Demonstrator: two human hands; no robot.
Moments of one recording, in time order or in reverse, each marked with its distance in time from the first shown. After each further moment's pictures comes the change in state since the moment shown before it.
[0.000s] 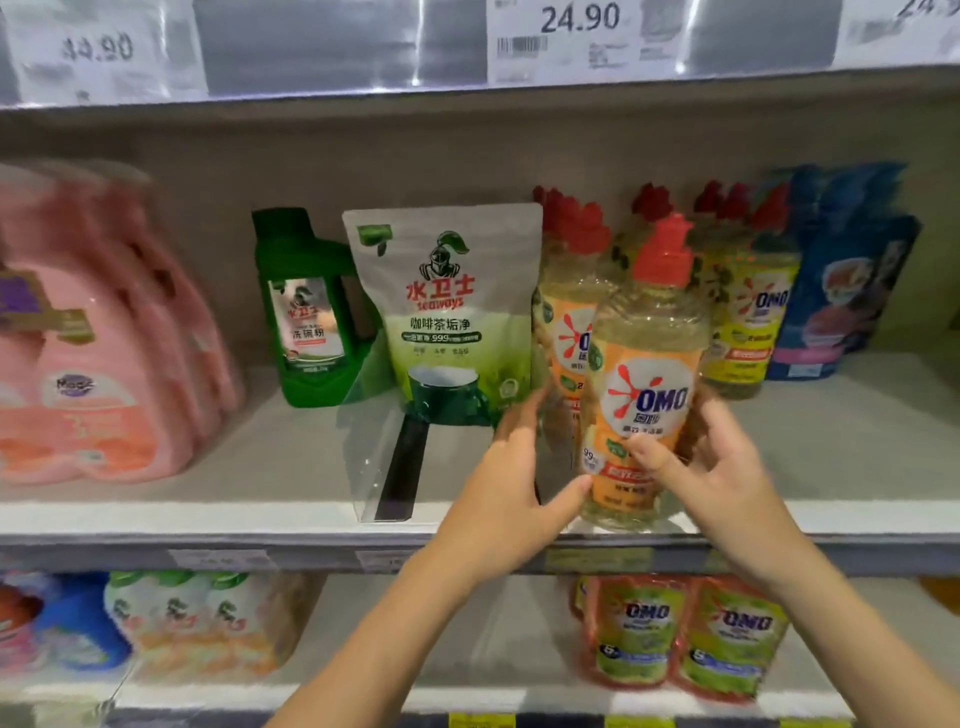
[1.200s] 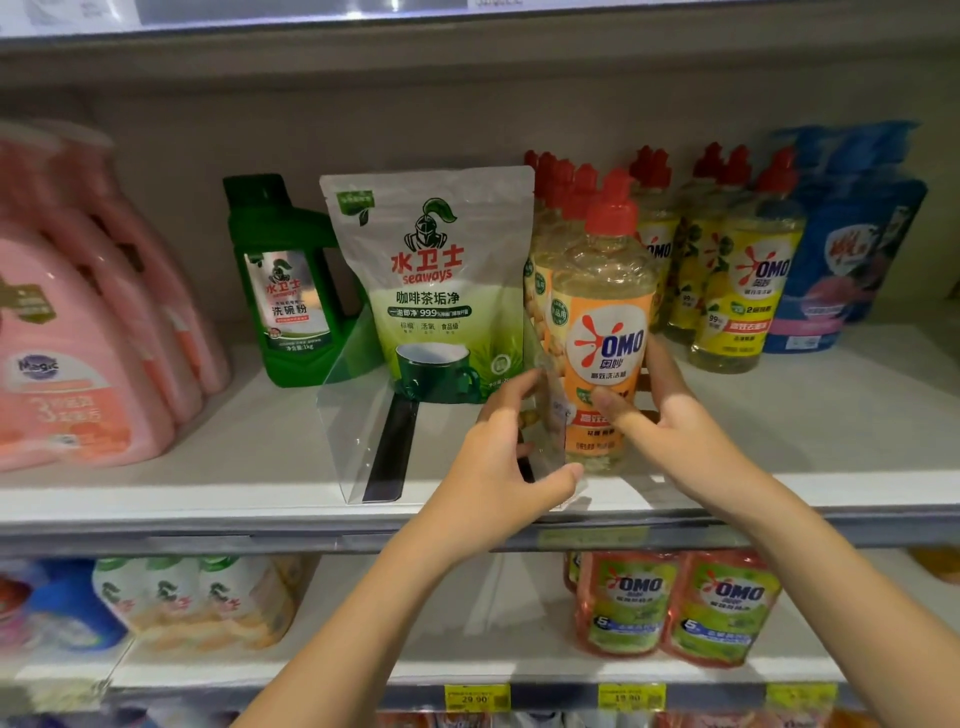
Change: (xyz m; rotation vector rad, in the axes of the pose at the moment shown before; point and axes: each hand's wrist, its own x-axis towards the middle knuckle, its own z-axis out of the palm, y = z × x) left_hand 0.003 -0.008 0.001 -0.212 -0.030 -0.045; right_hand 0.035 0.014 0.006 -0.232 -0.098 0.064
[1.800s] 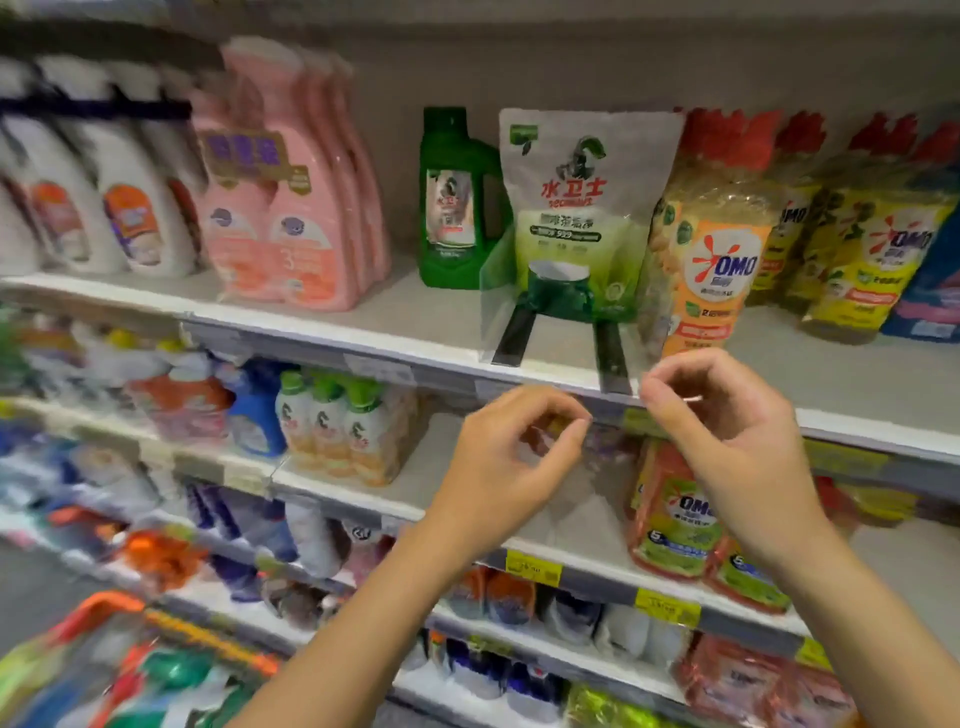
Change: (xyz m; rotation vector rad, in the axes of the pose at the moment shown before) left_hand -0.146 0.035 -0.009 0.200 0.478 0.230; right_hand -0.119 -0.063 0.048 0.106 -0.029 -0.267
